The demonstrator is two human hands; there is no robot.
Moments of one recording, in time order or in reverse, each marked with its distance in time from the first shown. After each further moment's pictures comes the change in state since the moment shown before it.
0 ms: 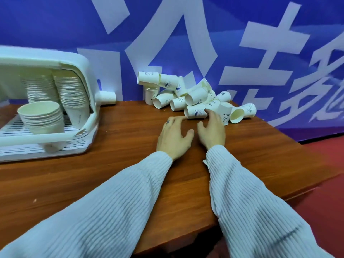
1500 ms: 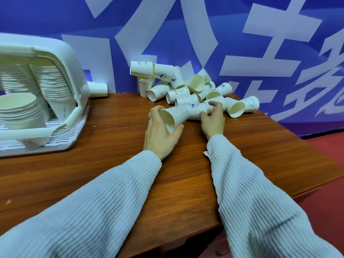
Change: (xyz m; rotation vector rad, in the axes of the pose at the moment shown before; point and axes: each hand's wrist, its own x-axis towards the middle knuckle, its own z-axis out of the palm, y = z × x) left_hand -0.004 -0.003 0.003 -0.108 0.163 -0.122; right_hand 0.034 0.027 0.004 0.336 -0.041 0.214
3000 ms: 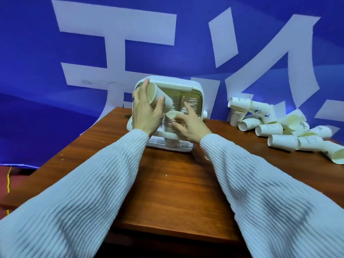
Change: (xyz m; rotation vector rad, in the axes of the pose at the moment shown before) left_hand -0.013 -0.051 -0.355 0.170 0.570 0.077; right_hand -0.209 -0.241 0.200 -0.406 -0.732 -0.869
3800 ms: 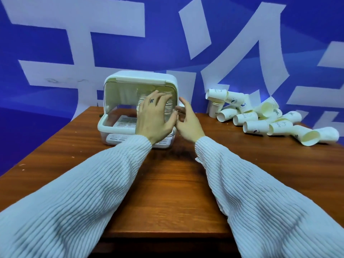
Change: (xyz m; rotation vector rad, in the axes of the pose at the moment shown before) left_hand -0.027 0.015 0.074 0.359 -0.242 0.429; right_hand -0.032 0.044 -0.006 0.726 0.237 0.232
